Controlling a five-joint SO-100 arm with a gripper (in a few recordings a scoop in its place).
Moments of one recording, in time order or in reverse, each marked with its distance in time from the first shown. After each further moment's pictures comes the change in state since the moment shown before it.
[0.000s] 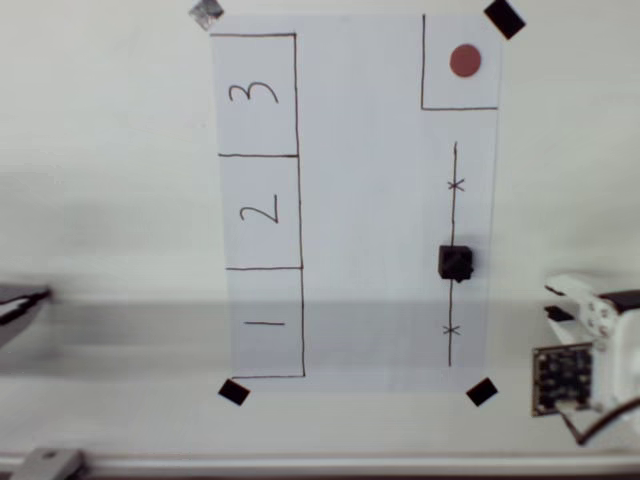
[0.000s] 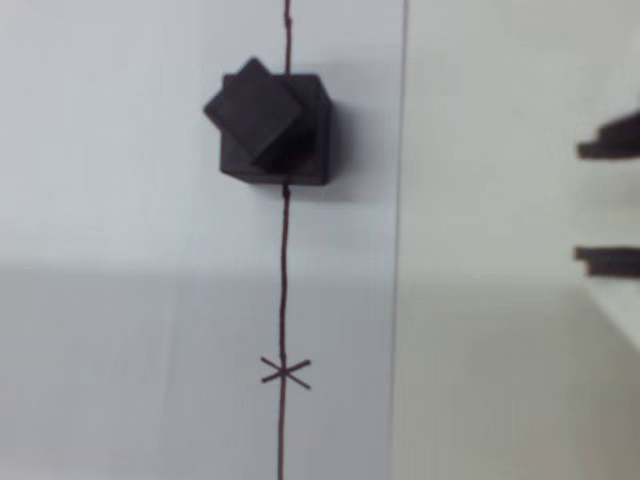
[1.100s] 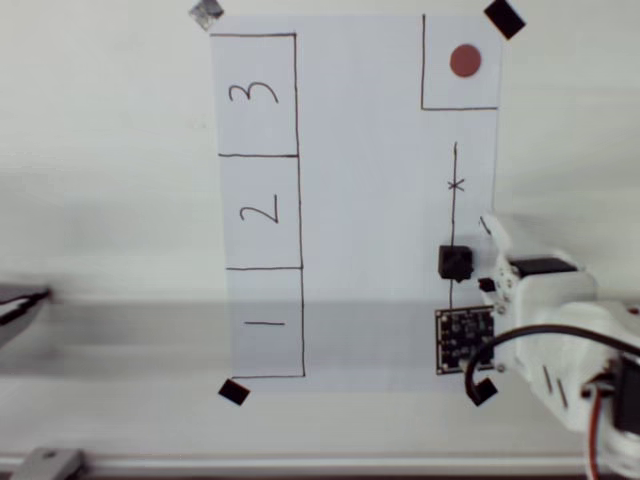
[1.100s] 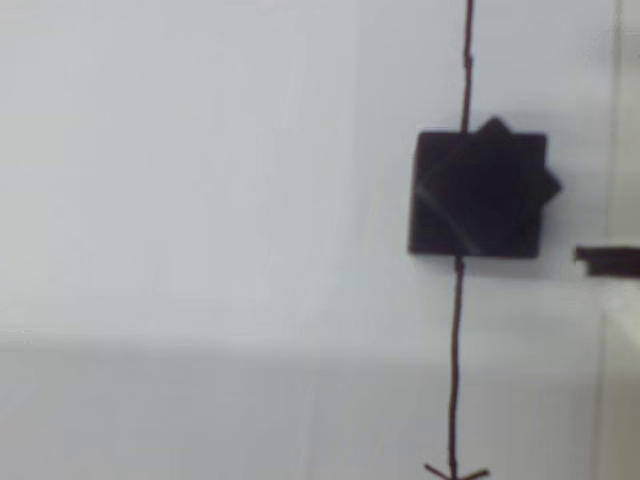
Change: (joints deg) arm 5.4 -24.6 -18.0 -5.6 -5.4
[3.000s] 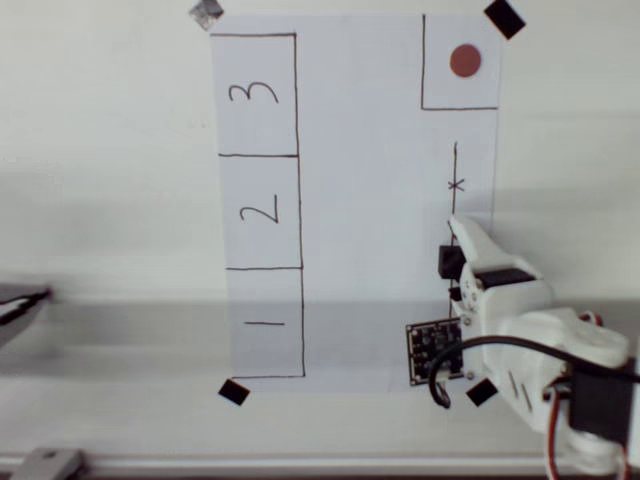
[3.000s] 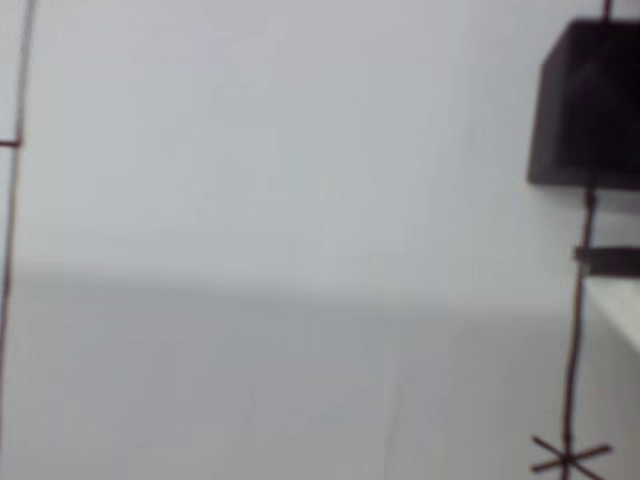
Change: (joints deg) arm -3.4 -8.3 -2.6 -9.1 1.1
